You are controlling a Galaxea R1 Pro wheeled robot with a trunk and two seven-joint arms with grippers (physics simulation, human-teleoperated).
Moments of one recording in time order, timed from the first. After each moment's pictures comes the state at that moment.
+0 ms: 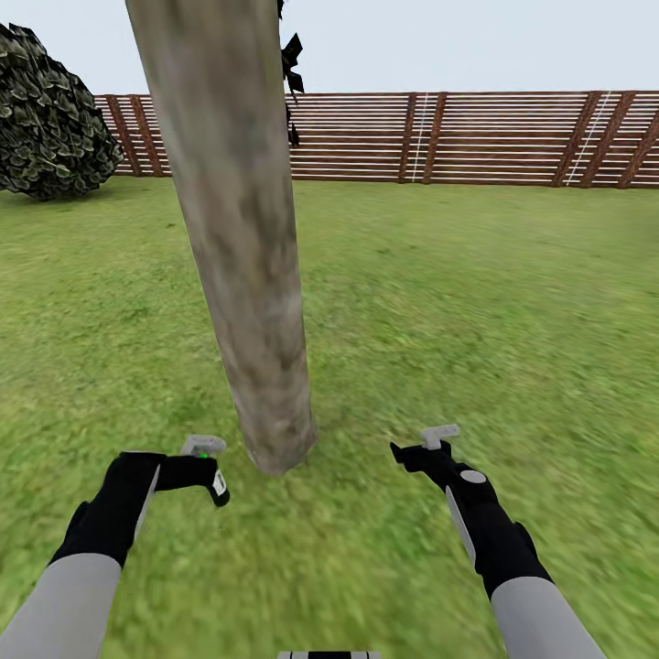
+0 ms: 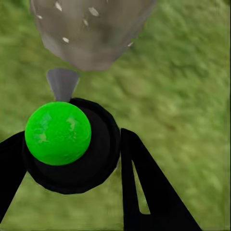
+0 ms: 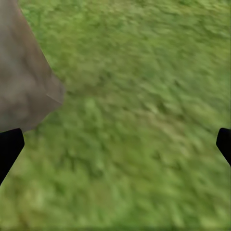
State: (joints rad) left arm -0.66 0.09 0.23 -0.96 -0.36 0.74 -0.67; right arm -0.59 0.05 -0.11 -0.93 0.18 0.25 0.25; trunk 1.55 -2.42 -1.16
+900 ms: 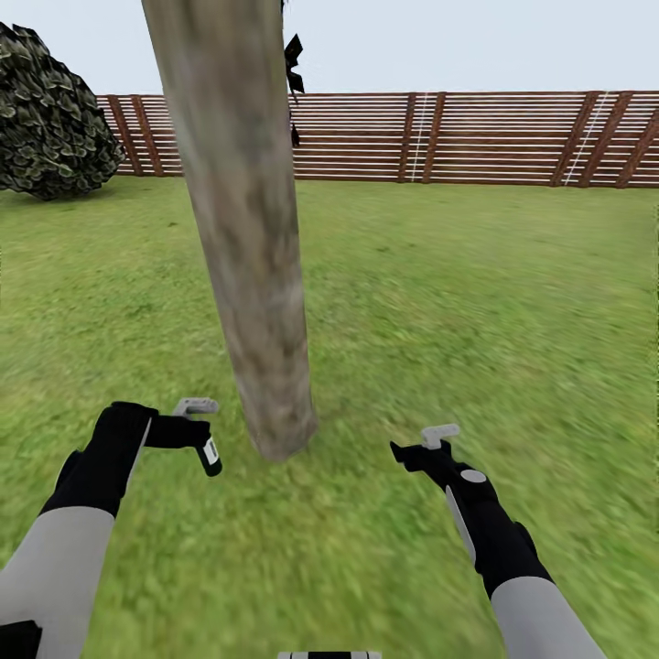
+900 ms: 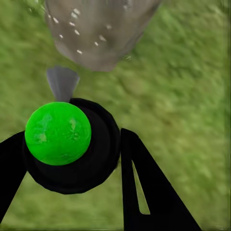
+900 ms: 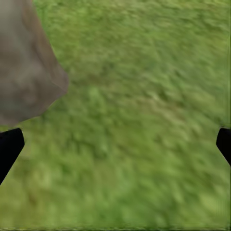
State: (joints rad) left arm -0.80 0.15 0.16 -1.02 -0.37 0.97 -0.73; right arm -0.59 0.05 -0.11 -0.93 0.18 0.25 0.25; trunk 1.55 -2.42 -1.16
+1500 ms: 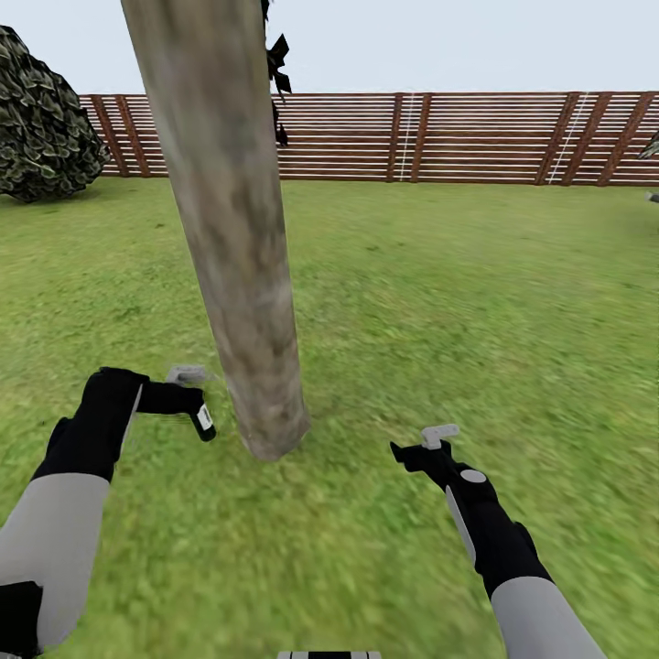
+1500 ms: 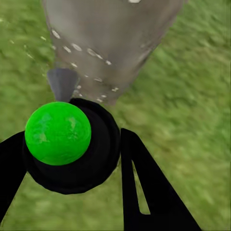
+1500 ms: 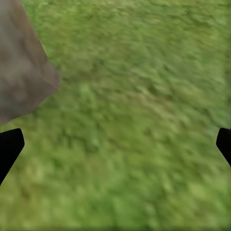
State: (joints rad) left arm -0.91 0.18 0.14 -1.05 -0.37 1.01 -0.73; right arm -0.59 0.05 -0.11 -0.93 0.18 0.25 0.25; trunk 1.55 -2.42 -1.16
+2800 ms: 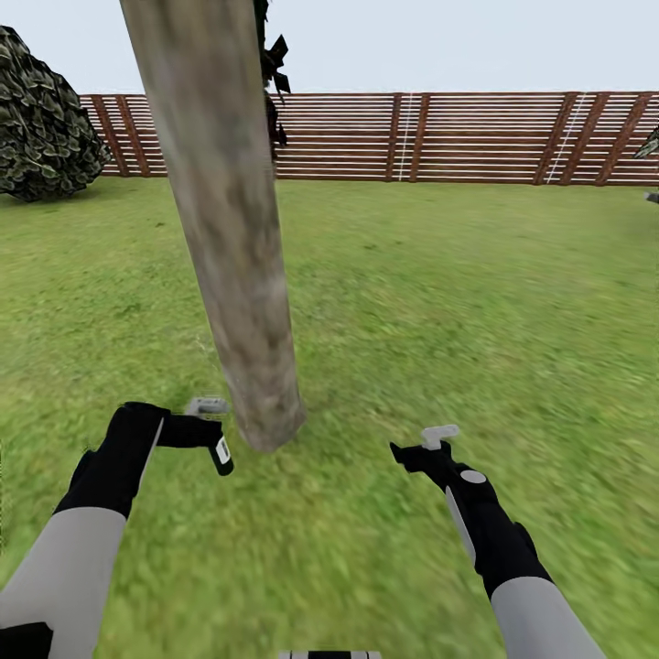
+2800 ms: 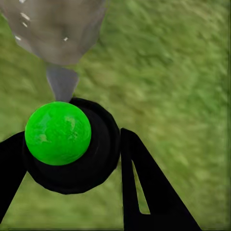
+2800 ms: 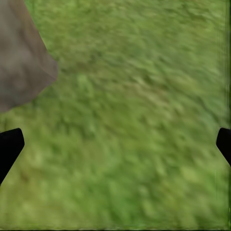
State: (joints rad) left arm -0.79 0.12 0.14 -1.04 -0.37 0.96 -0.74; right arm -0.59 0.05 -0.11 -0.93 0.18 0.25 0.25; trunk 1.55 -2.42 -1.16
